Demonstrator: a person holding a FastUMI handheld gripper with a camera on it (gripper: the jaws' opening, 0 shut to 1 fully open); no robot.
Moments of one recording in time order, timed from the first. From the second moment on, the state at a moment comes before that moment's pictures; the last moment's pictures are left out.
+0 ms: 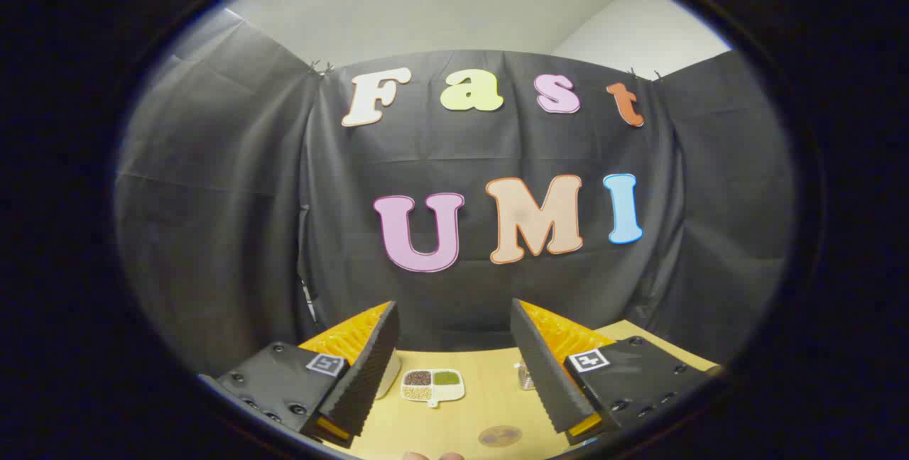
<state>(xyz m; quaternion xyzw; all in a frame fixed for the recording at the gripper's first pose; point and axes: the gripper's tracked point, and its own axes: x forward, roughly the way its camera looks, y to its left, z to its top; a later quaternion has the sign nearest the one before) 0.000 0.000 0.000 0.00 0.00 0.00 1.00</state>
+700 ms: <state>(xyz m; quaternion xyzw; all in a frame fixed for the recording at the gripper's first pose) 0.006 -0.026 -0.007 -0.01 0.00 -0.05 1.00</state>
